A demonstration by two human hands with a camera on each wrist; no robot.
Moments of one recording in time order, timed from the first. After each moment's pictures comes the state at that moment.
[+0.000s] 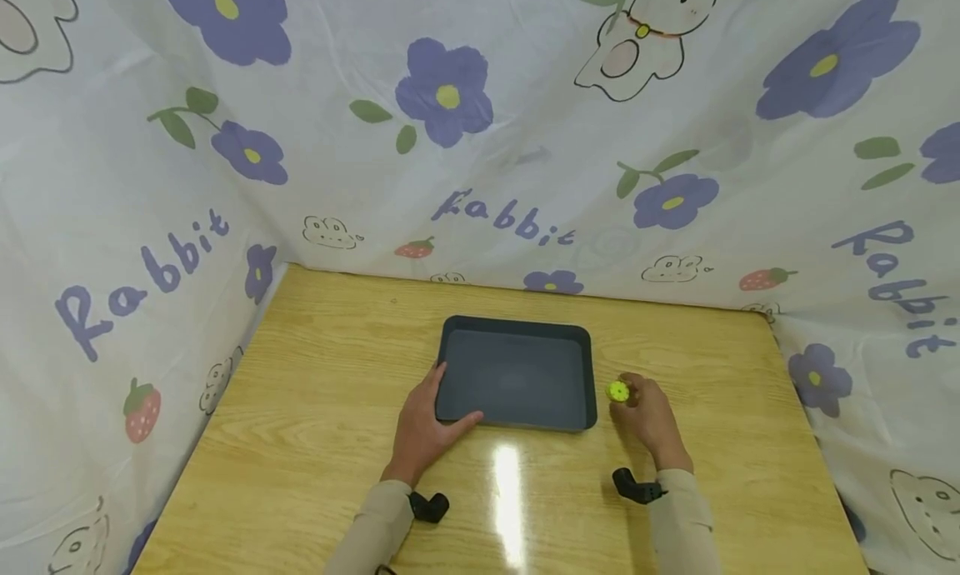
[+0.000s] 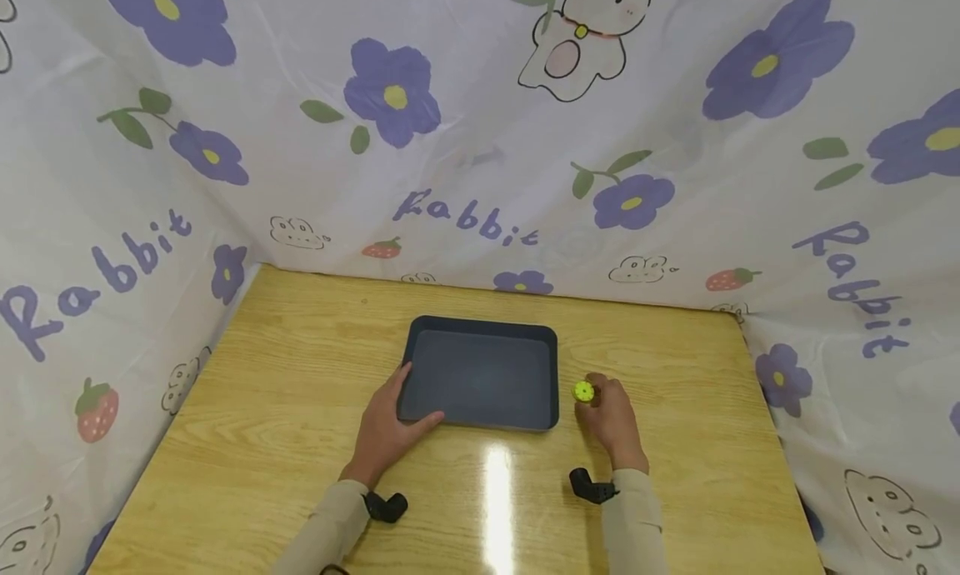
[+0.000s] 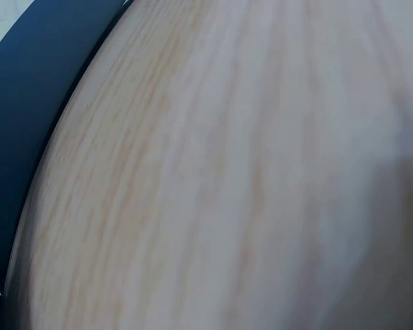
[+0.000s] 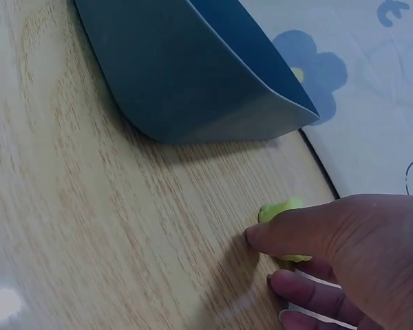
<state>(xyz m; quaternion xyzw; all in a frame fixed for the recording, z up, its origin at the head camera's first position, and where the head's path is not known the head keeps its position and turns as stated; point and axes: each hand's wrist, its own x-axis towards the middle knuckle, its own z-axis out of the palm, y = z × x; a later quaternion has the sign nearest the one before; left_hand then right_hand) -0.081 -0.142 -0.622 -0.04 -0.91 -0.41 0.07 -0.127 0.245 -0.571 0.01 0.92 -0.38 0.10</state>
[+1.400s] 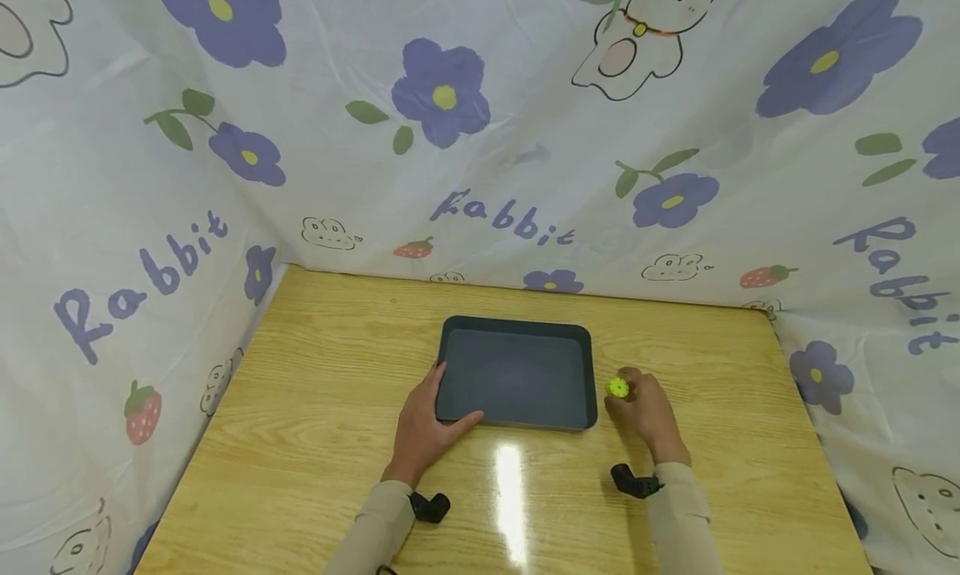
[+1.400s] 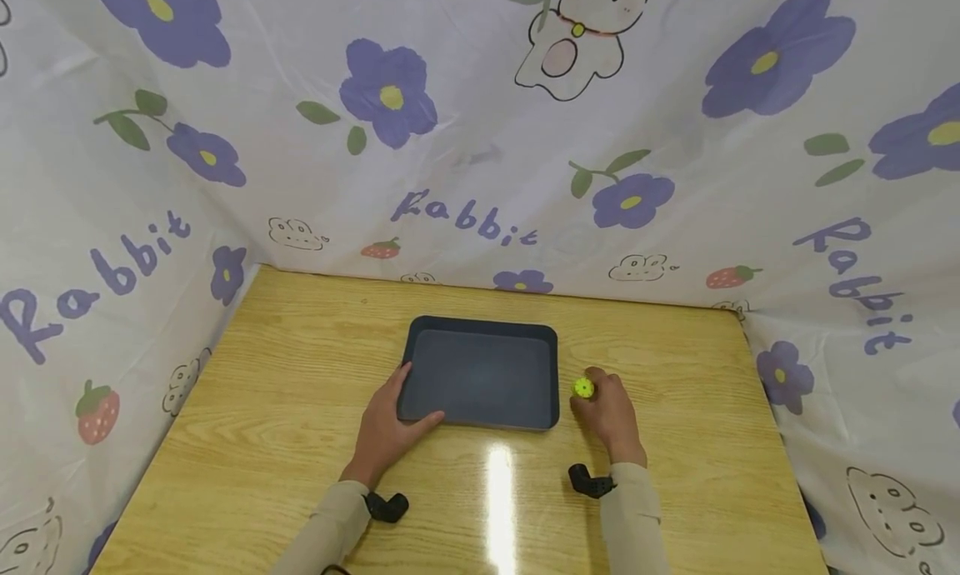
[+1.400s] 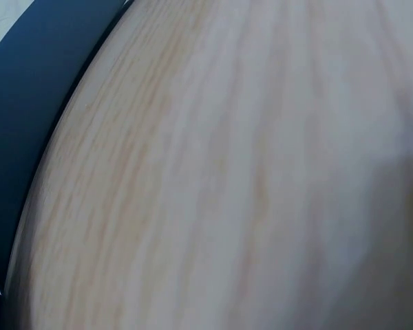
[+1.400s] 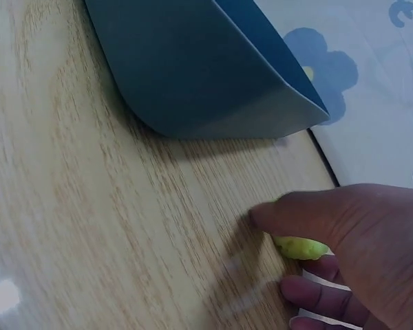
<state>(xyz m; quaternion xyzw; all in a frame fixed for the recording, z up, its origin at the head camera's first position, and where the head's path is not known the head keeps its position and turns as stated) -0.081 -0.141 -0.621 -0.03 -0.91 -0.40 0.07 -0.135 0.244 -0.574 0.00 0.92 -0.37 0.11</state>
